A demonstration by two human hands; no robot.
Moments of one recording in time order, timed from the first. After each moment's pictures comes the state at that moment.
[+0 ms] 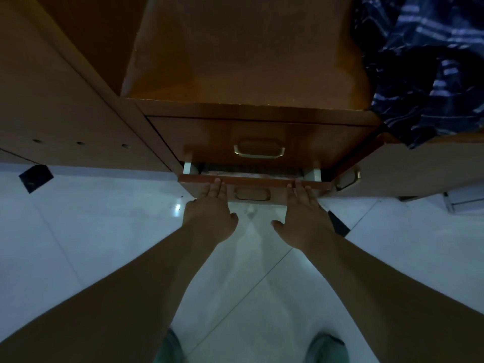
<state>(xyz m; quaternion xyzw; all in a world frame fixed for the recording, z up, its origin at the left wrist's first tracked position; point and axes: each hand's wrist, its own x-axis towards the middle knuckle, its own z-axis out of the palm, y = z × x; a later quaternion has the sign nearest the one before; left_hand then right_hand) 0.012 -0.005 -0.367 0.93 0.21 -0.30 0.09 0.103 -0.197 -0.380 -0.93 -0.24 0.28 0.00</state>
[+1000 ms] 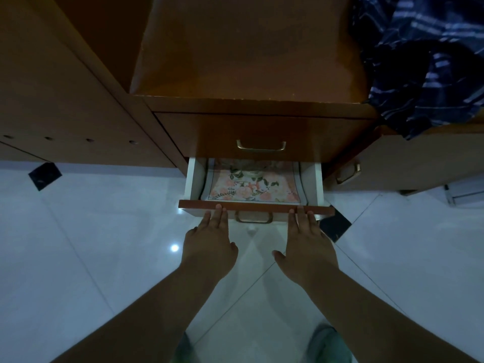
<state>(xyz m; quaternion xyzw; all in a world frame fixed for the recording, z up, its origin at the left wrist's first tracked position) -0.059 -0.037 -0.366 0.93 0.20 -0.30 0.08 0.032 -0.225 -0.368 -0.93 -0.24 0.29 -0.02</state>
